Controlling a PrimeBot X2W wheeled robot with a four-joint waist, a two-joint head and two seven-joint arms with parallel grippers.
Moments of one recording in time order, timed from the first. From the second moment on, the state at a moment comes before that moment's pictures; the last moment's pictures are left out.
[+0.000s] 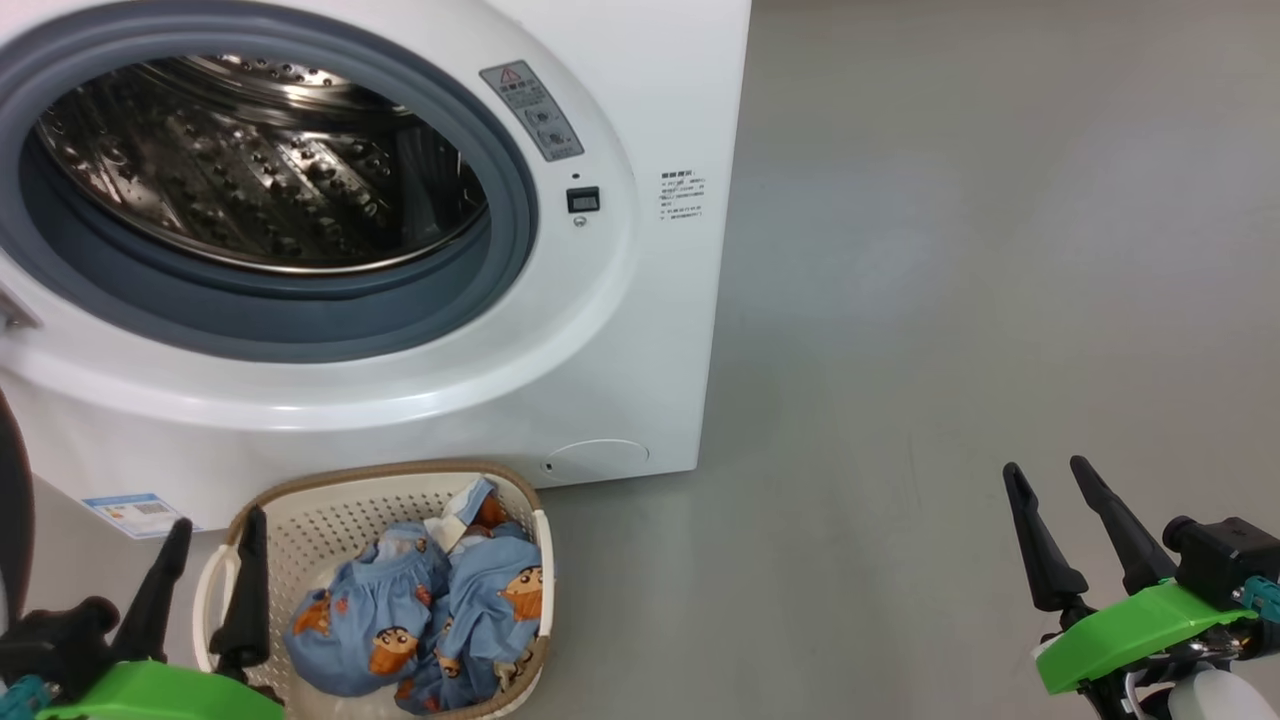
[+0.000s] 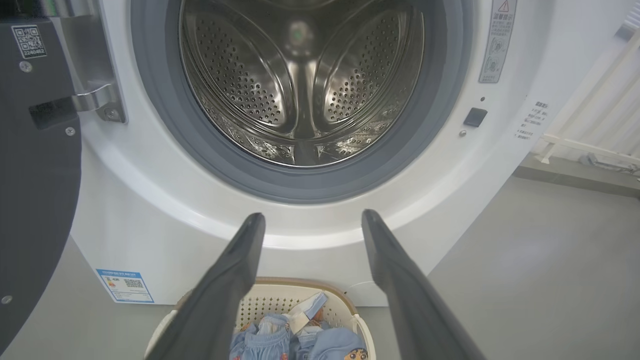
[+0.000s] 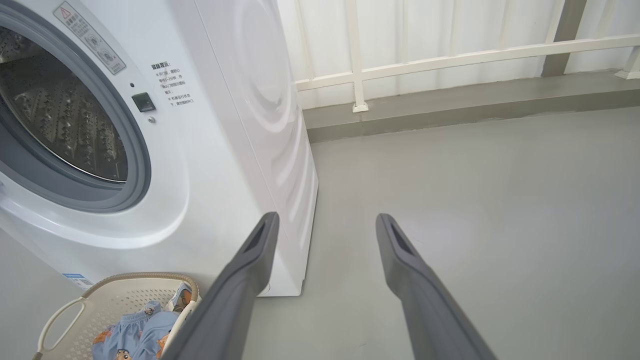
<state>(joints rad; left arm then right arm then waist) -0.08 0.29 -0.12 0.22 -0.60 -0.13 -0.26 -0.14 -0.26 0.07 0.31 0.44 0.13 -0.25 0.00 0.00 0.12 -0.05</state>
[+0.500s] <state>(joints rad) -0.13 0.25 -0.19 0.42 -0.58 -0.13 -0.26 -0.19 -0.22 0.08 0.30 0.44 0.13 -0.25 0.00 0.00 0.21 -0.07</state>
